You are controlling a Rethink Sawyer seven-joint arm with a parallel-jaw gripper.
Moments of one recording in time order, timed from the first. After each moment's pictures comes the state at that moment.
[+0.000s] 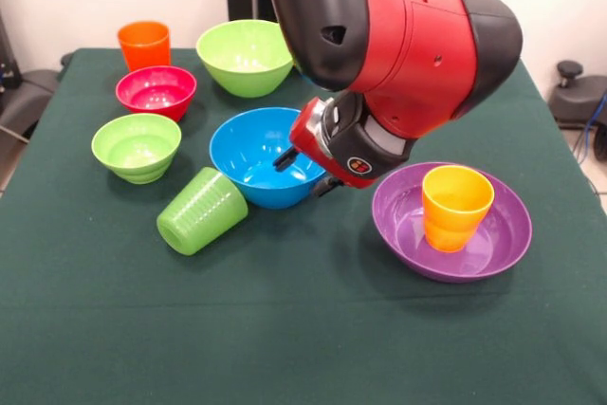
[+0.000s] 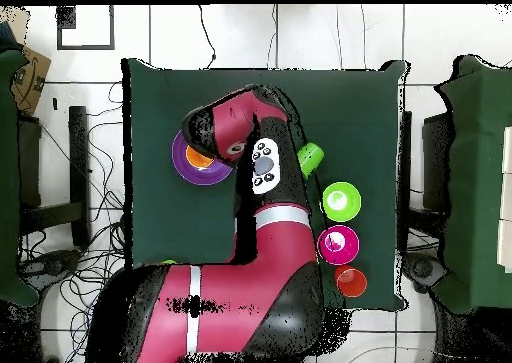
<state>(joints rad) -0.11 -0.25 0.15 0.98 -0.69 1.32 -0.82</state>
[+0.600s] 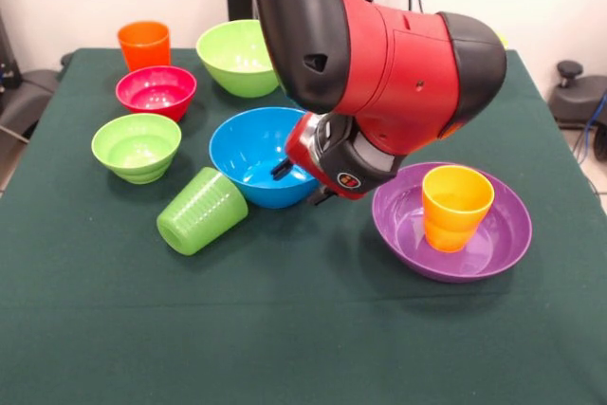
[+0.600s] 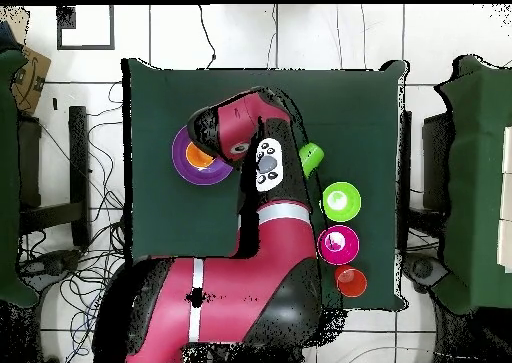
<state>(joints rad) -0.11 -0.20 0.12 0.94 -0.66 1.32 -0.82</state>
